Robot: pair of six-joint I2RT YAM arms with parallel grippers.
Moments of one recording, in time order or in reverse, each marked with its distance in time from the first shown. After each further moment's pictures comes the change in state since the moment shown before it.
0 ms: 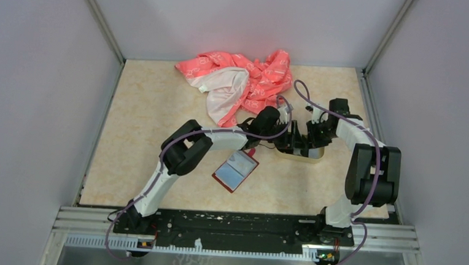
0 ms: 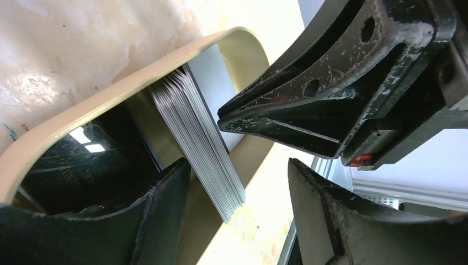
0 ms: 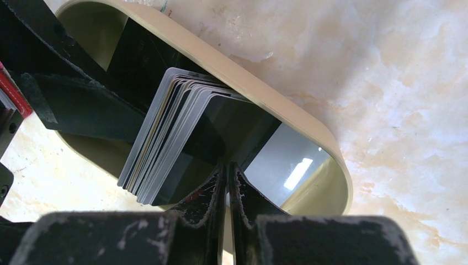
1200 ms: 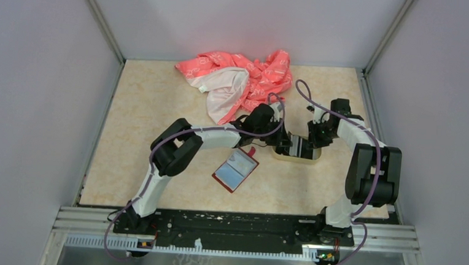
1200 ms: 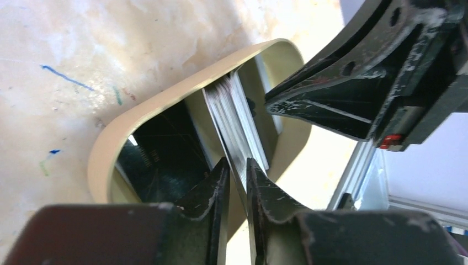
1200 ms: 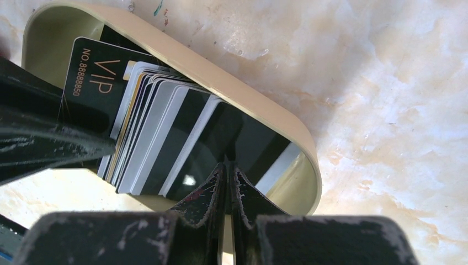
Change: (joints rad) left arm 0.024 -0.114 -0.092 -0.110 -0.112 0.092; right arm -0.013 0.000 0.000 -0.003 -0.008 0.000
